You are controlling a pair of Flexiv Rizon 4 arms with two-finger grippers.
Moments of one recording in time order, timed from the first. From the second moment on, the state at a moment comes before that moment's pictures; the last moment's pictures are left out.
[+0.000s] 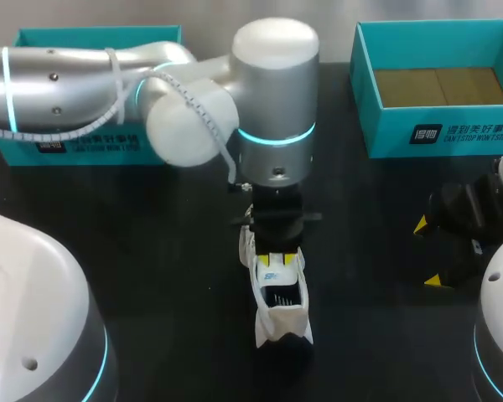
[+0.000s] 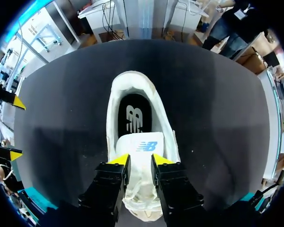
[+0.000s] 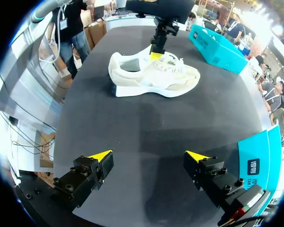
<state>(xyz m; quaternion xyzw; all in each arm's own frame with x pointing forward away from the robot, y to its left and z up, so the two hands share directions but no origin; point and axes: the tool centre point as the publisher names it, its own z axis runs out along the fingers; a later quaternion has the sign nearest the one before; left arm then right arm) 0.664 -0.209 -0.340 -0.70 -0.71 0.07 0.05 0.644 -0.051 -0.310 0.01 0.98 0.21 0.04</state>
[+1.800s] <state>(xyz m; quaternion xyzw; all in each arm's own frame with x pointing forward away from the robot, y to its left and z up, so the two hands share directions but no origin) 0.582 -0.173 -0.260 -0.39 -0.91 0.11 0.07 0.644 -0.051 -0.310 0.01 0.98 0.21 0.04</state>
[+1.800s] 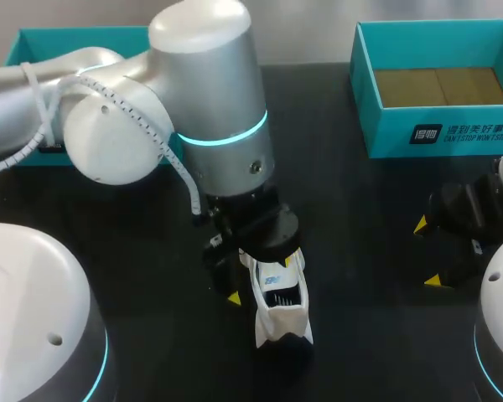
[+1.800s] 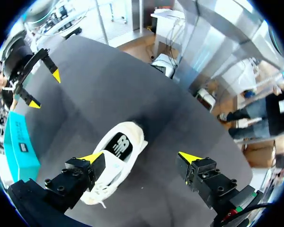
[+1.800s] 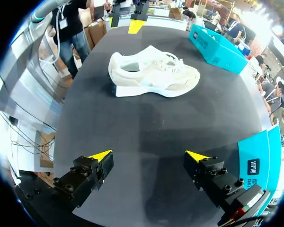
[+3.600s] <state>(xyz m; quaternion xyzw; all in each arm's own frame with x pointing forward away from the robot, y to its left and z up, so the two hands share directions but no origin) 0.534 -0.187 -0.297 0.00 -1.00 0.09 -0.01 0.644 -0.051 -0.310 0.01 0.98 0.21 0.04</state>
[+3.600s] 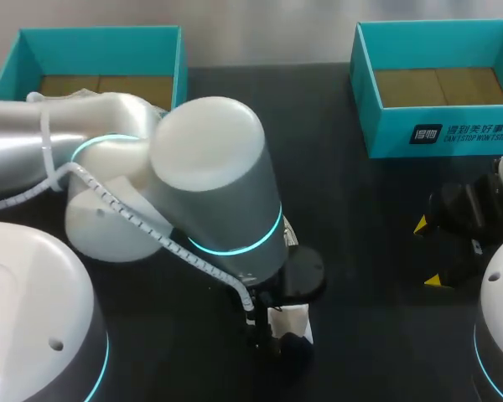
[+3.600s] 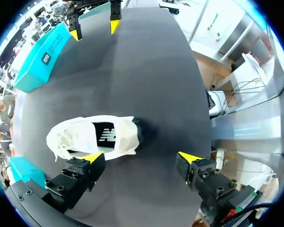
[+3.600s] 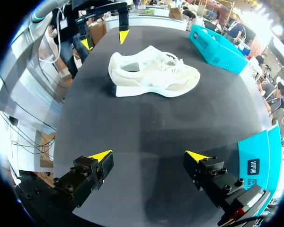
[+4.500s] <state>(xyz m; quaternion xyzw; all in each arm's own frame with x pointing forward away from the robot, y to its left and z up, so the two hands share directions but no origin) 0.564 -0.218 -0.349 0.04 -1.00 0.07 -0.02 0.644 -0.051 -0.310 0.01 0.98 0.21 0.04</state>
